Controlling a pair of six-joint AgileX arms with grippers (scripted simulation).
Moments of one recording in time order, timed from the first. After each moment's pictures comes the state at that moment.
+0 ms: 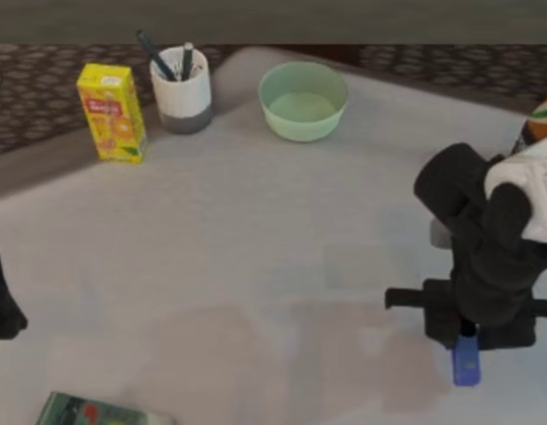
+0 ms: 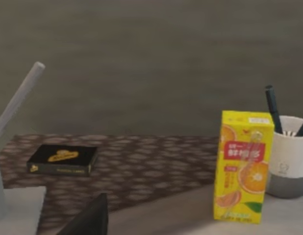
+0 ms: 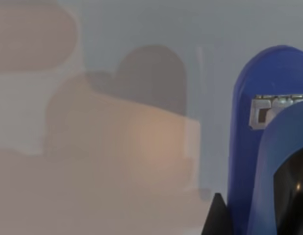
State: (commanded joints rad) left arm 0.00 0.00 0.00 0.00 0.00 0.00; right arm 0.54 1.75 0.97 -0.80 0.00 0.64
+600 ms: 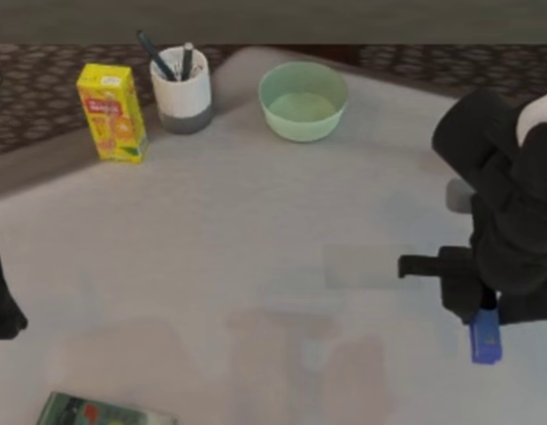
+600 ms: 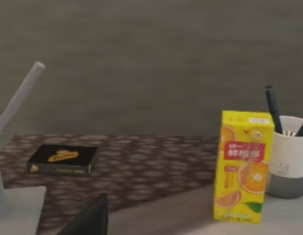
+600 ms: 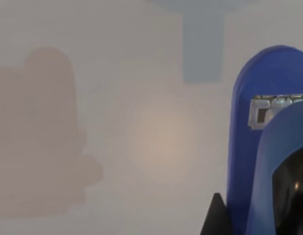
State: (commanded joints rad) left arm 0.00 0.00 0.00 0.00 0.00 0.00; right arm 0.54 1.63 1.10 -1.04 0.00 0.63
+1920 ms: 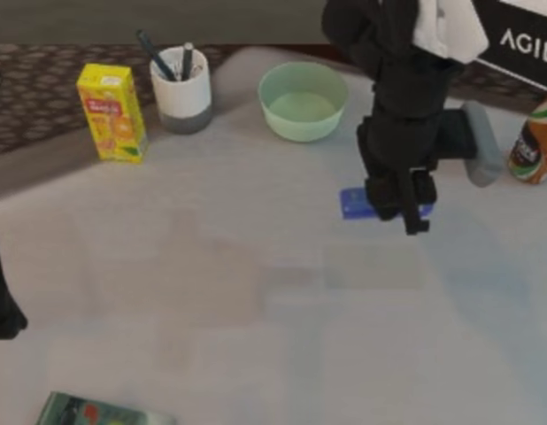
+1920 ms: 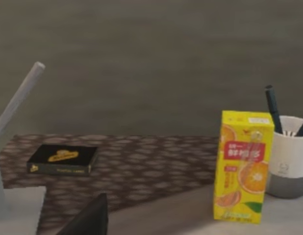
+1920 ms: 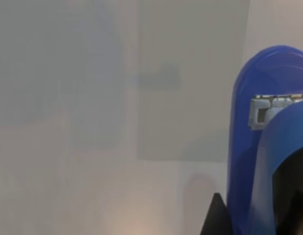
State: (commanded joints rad) left arm 0.00 0.00 0.00 0.00 0.00 0.00; right arm 0.55 2.15 1.87 -1.30 0.00 2.10
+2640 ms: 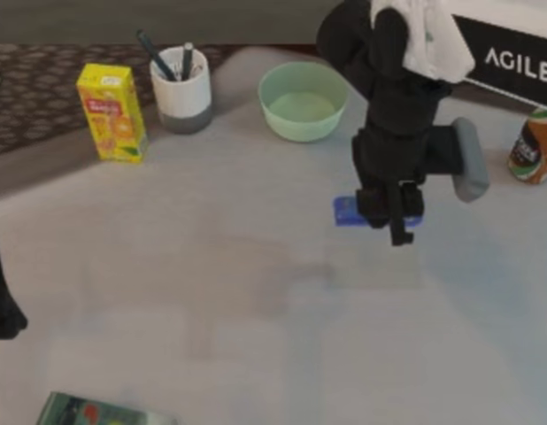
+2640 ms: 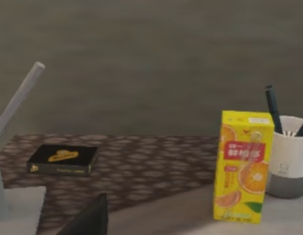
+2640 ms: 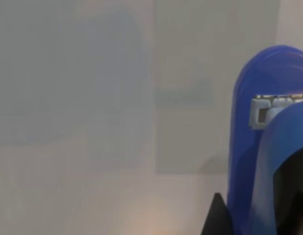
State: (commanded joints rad) left arm 0.00 0.00 0.00 0.00 0.00 0.00; right arm 0.55 2.18 1.81 -1.20 0.01 2.14
